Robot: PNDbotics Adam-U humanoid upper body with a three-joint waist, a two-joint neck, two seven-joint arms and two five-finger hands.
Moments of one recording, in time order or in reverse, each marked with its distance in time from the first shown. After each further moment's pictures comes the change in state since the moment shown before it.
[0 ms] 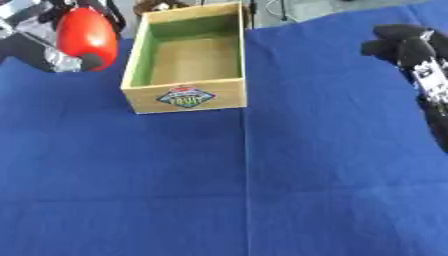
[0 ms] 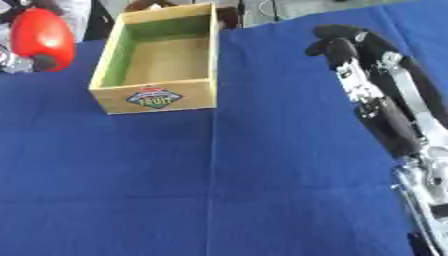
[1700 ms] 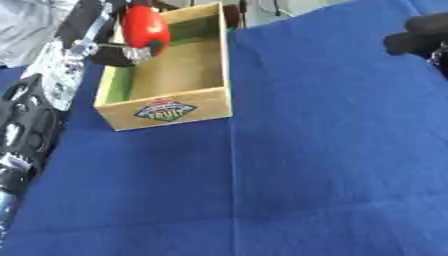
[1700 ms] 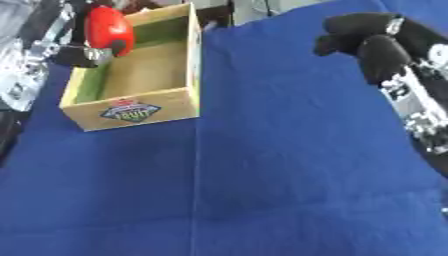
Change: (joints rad) left arm -0.110 -0.058 0.054 0.315 -0.499 -0.087 0.610; right arm -0.191 0.025 0.084 0.000 -0.057 -0.058 0.087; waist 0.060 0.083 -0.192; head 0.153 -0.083
